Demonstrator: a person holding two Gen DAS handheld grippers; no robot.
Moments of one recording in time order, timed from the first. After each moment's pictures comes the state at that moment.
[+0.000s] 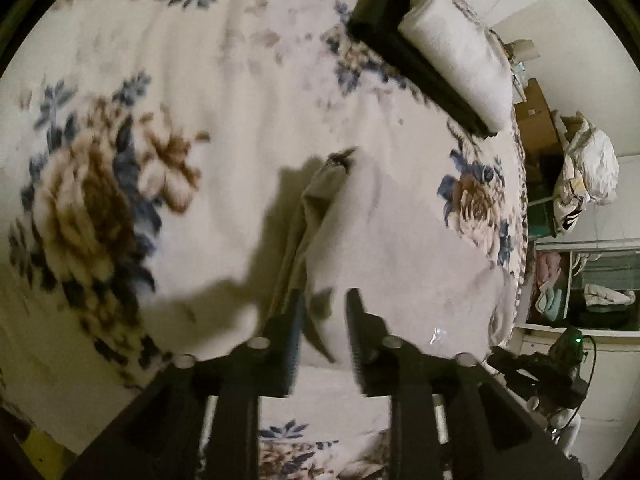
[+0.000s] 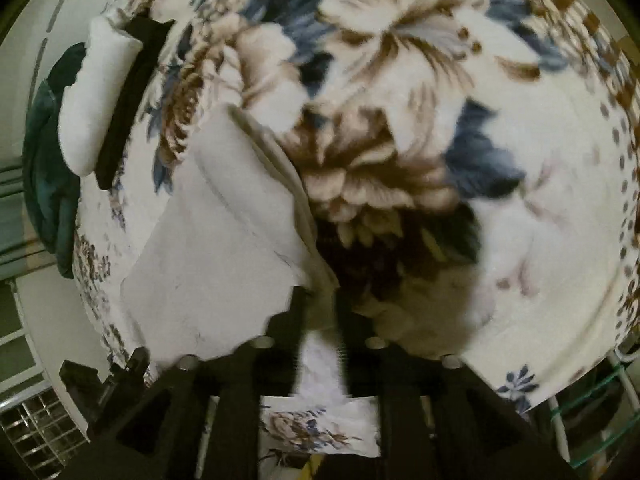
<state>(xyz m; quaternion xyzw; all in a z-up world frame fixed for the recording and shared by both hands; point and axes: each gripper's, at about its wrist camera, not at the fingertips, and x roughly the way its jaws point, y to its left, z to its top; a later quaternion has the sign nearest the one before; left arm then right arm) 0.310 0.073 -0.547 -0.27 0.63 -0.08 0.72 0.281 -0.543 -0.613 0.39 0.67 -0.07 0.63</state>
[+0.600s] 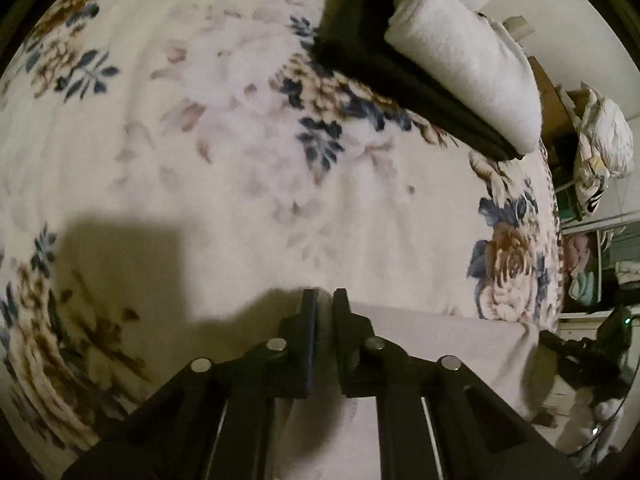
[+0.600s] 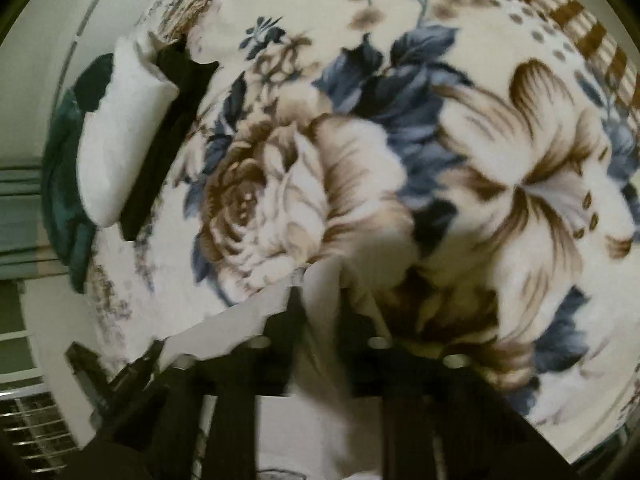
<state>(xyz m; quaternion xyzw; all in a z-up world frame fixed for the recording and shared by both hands) 0.416 0.044 -0.590 -0.18 0.62 -0.08 0.76 0.384 -0.549 -0.631 0.38 0.62 -0.05 0.68</state>
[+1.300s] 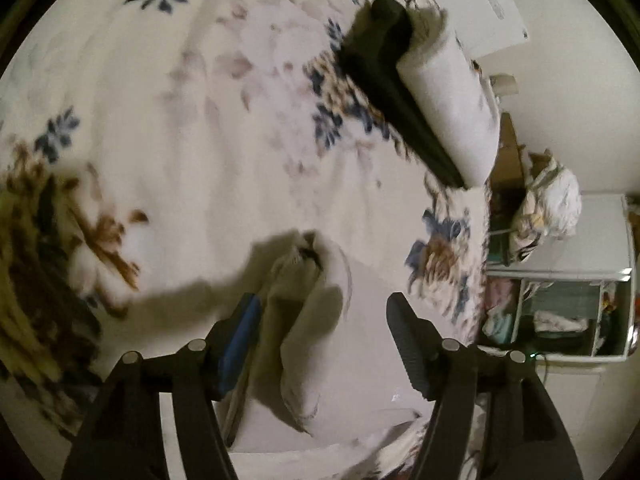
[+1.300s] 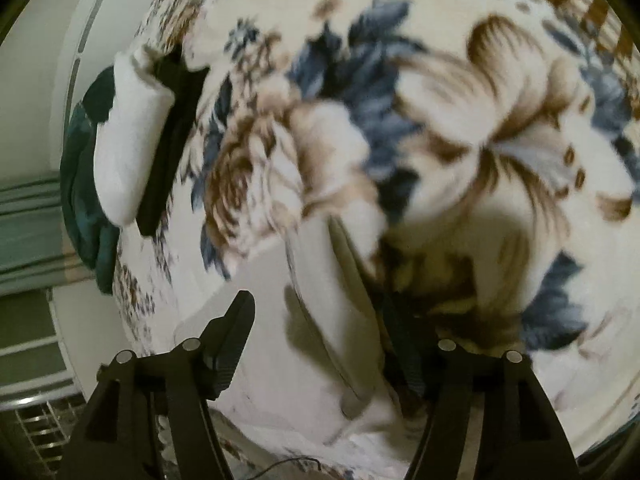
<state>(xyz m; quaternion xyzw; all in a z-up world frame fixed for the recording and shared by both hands) 0.373 0.083 -0.585 -0.35 0.60 -0.12 0.71 0.352 -0.571 -0.641 0.44 0.62 -0.01 0.65</state>
